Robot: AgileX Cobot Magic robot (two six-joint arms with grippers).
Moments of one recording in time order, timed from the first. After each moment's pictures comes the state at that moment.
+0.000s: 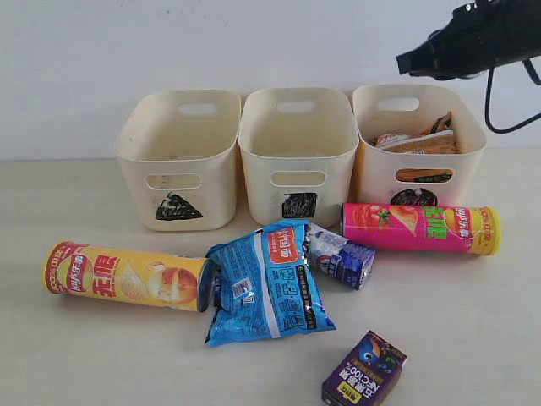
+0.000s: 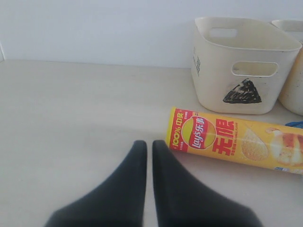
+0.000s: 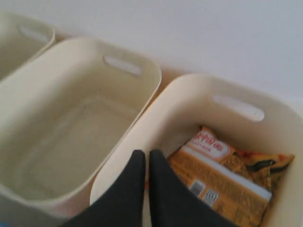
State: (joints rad) left arm 0.06 0.00 0.00 -0.08 0.29 0.02; right arm 0.07 1.80 -1.47 0.90 0.46 -1.09
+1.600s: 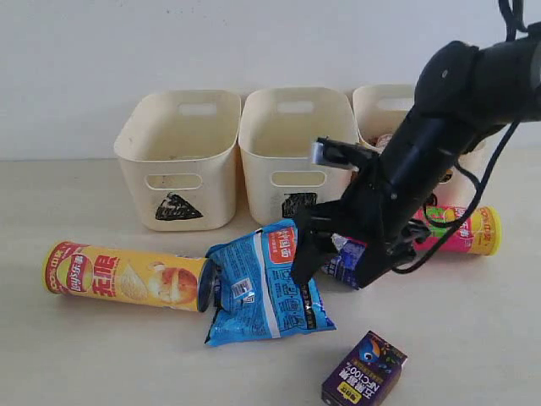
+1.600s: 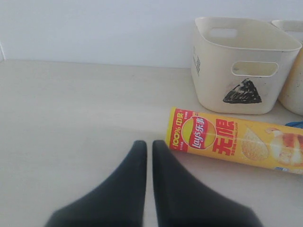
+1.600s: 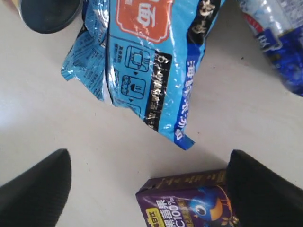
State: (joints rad) left arm 0.06 0.00 0.00 -0.08 0.29 0.02; right arm 0.39 1.87 -1.31 0.56 1.01 -0.31
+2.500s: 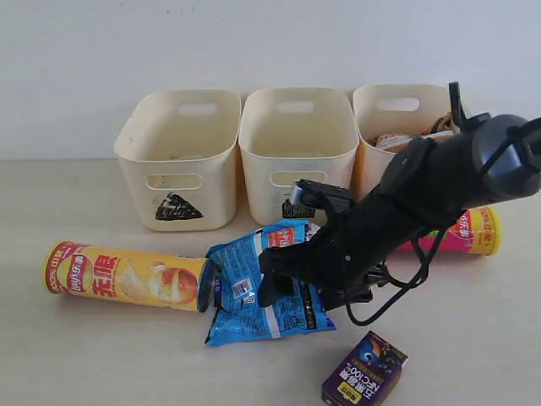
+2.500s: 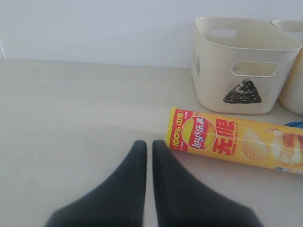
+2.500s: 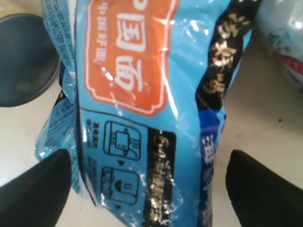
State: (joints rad) left arm 0.06 0.00 0.00 -0.08 0.29 0.02; right arm 0.49 1.97 -1.12 0.86 0.54 -0.47
